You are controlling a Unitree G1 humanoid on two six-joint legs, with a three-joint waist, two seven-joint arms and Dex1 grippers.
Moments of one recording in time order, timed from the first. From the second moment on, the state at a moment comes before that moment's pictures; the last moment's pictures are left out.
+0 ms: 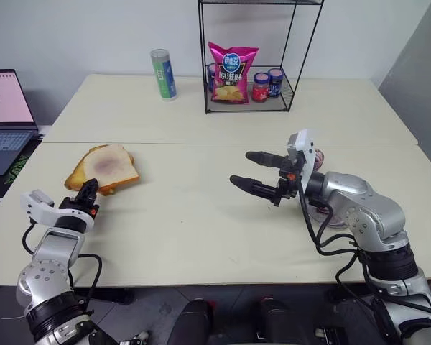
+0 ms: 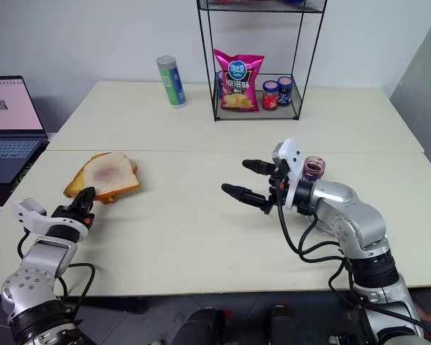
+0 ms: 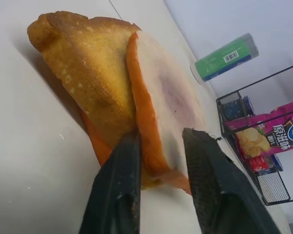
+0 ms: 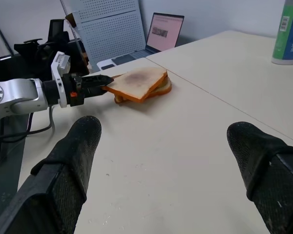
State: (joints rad) left arm -0.25 0.36 0.75 0.14 -1.09 0.65 -0.08; right arm -0.53 -0.45 0.10 -0.24 0.60 0.66 0.76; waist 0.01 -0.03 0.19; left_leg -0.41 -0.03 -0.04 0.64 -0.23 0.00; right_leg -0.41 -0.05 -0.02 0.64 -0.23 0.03
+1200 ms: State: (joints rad) left arm -0.56 0.27 0.38 -0.20 -1.47 0.88 0.13; right arm -0.32 -0.65 -0.10 -0.55 0.87 0.95 0.71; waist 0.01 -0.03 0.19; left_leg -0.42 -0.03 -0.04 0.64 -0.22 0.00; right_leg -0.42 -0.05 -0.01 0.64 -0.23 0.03
